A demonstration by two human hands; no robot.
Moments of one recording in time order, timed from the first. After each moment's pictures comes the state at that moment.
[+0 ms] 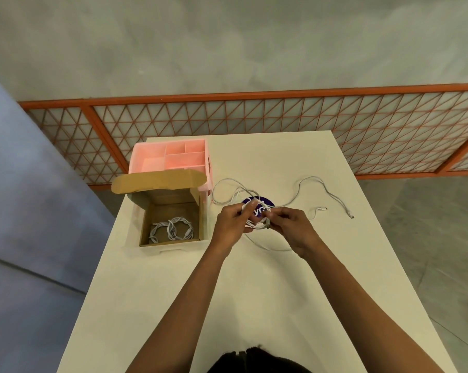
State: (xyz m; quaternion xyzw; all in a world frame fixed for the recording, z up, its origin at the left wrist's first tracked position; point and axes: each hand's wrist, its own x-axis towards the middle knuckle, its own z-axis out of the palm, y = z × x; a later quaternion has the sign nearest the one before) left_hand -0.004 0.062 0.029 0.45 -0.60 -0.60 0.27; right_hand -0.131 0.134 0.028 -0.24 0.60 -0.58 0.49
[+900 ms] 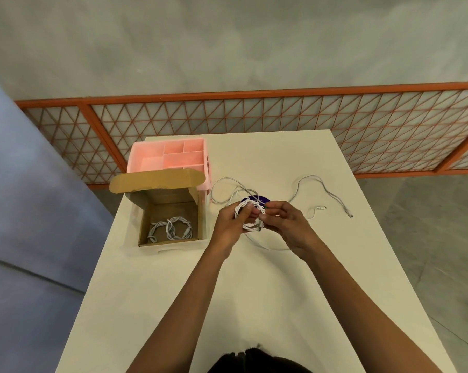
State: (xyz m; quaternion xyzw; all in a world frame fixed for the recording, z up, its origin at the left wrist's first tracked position) left_hand -0.001 0.061 0.014 0.41 -0.57 -0.65 0.30; right_hand -0.133 0.134 0.025 -0.23 0.56 -0.61 0.52
